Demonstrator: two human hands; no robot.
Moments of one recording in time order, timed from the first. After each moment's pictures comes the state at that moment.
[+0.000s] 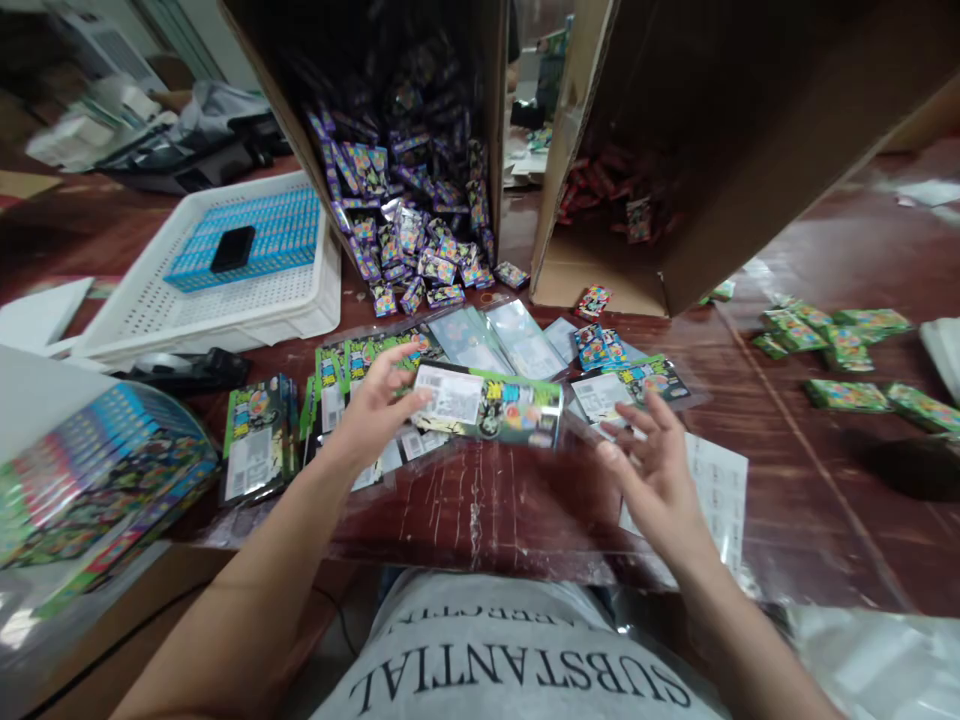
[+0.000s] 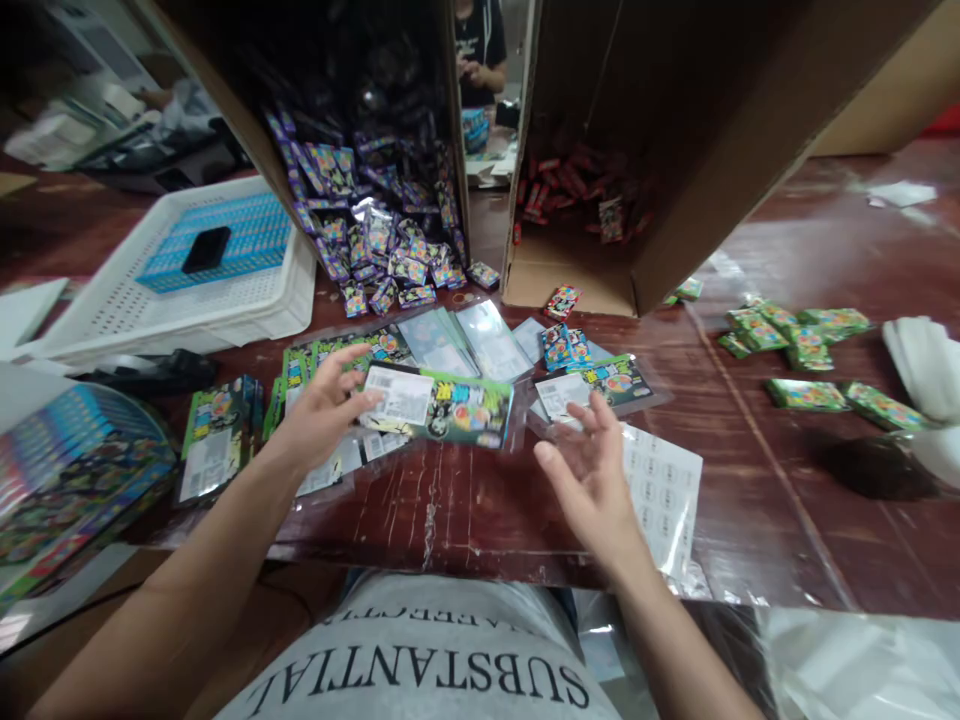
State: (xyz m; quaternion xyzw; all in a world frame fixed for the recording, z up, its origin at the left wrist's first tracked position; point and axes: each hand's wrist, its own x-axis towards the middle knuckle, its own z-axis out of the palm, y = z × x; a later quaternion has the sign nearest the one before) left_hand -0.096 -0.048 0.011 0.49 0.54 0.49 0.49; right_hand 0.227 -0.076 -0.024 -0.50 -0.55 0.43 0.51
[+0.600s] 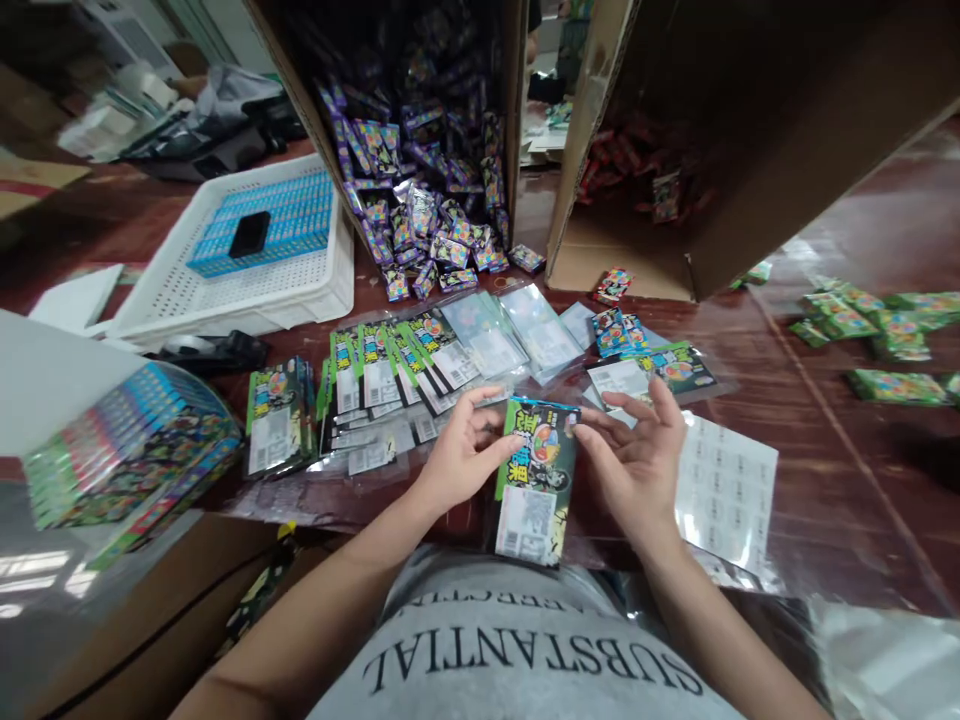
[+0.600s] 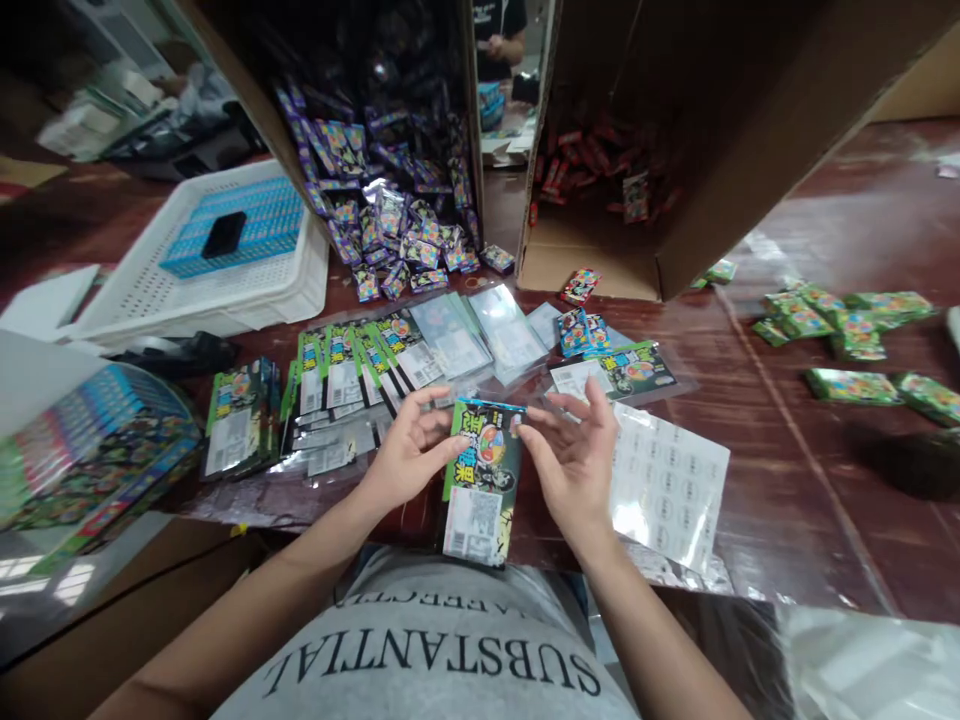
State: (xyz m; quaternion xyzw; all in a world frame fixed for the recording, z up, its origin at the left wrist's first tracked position) left_hand -0.013 -0.094 -0.026 0.48 0.47 0.46 0.57; right_hand 0.186 -0.082 -0.032 -0.44 -0.55 0.41 0.58
